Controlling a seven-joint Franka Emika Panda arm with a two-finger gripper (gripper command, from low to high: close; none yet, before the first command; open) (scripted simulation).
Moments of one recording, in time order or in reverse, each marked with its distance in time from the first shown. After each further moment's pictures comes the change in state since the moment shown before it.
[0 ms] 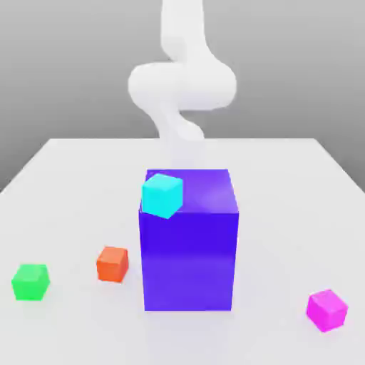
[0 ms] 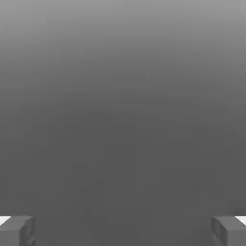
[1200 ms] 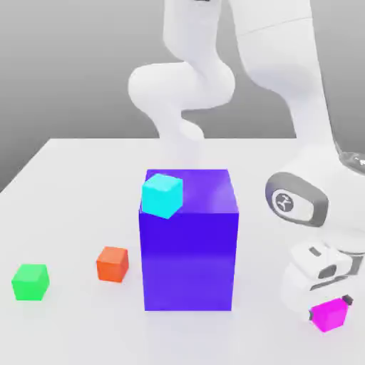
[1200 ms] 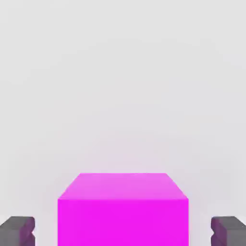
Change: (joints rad) arm 0.248 1.166 0.223 -0.107 -0.386 0.507 0.443
